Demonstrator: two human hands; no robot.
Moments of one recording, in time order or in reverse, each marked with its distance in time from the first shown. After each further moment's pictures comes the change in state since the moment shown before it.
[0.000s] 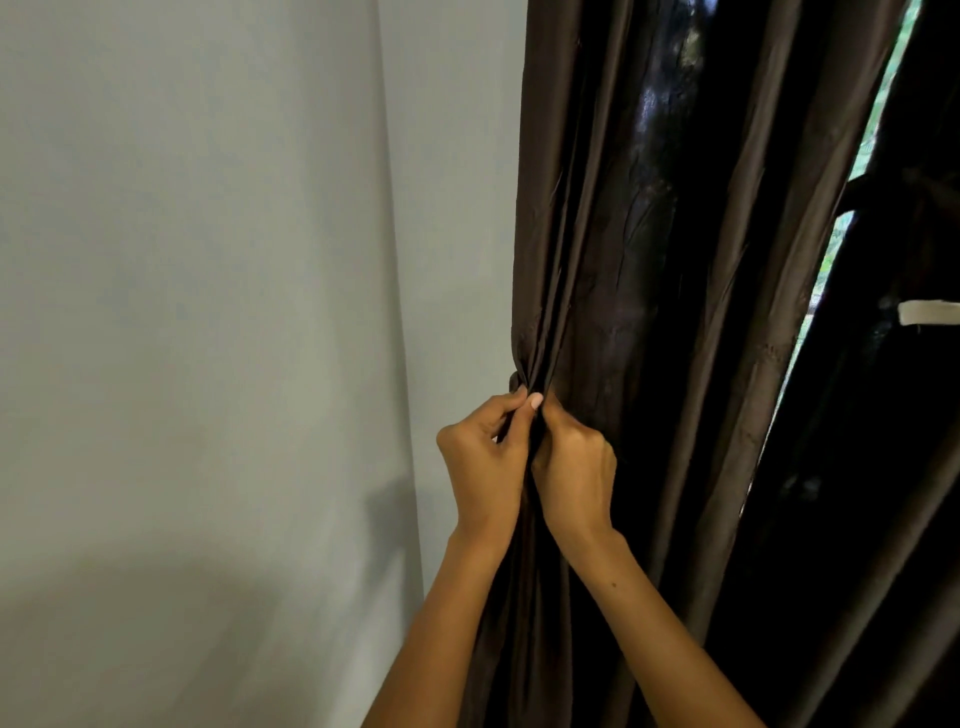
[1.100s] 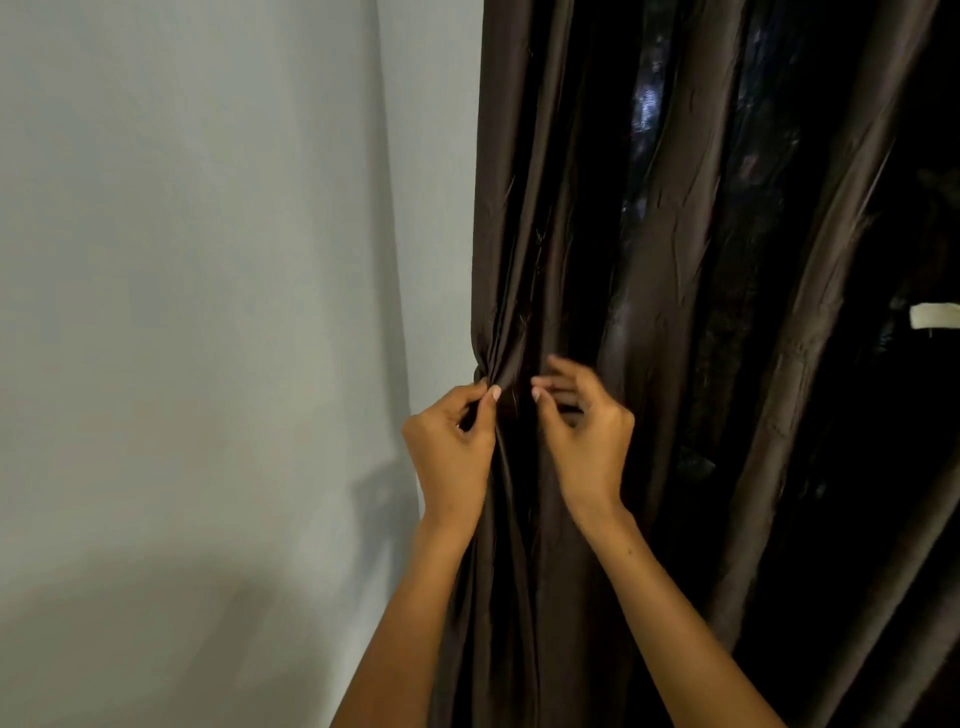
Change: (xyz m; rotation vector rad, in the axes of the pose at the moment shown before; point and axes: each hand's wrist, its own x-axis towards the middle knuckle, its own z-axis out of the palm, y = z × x) left_hand 0.022 0.000 -0.029 0.168 0.054 0.009; right_hand 0.023 0.007 0.007 0.507 0.215 0.015
